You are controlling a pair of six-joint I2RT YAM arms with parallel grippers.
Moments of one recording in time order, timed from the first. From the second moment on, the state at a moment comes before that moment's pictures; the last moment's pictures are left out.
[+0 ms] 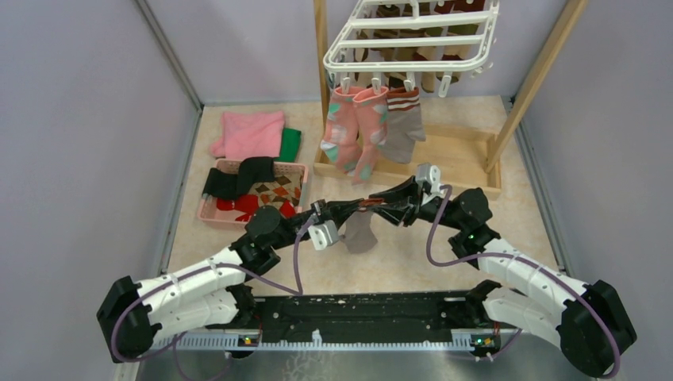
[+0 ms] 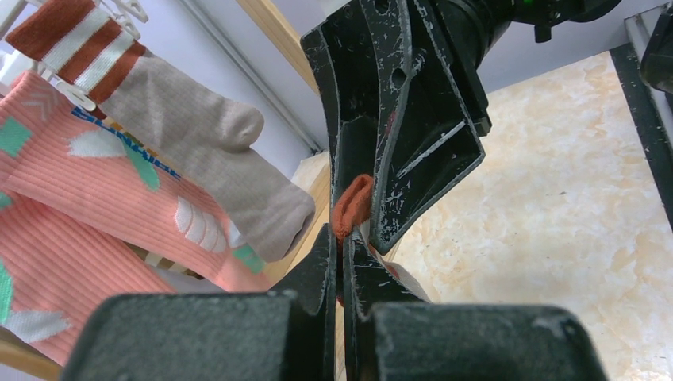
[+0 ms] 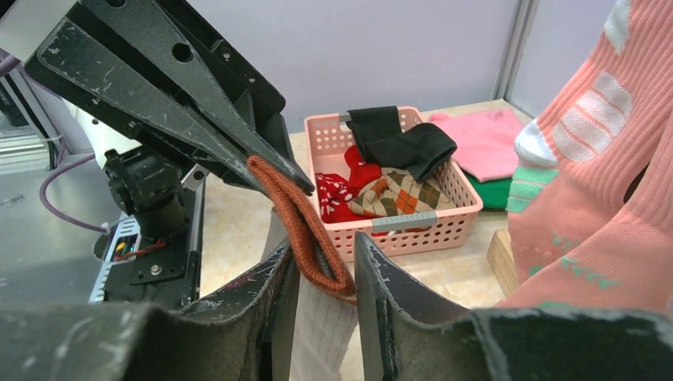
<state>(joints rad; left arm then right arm) -0.93 0.91 0.52 0.62 0.38 0.54 0.60 0.96 0.45 0.77 -0.73 0.19</state>
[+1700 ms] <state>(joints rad) -0.93 1.02 0.73 0.25 0.31 0.26 0.64 0.81 0.44 0.53 -0.60 -0.29</state>
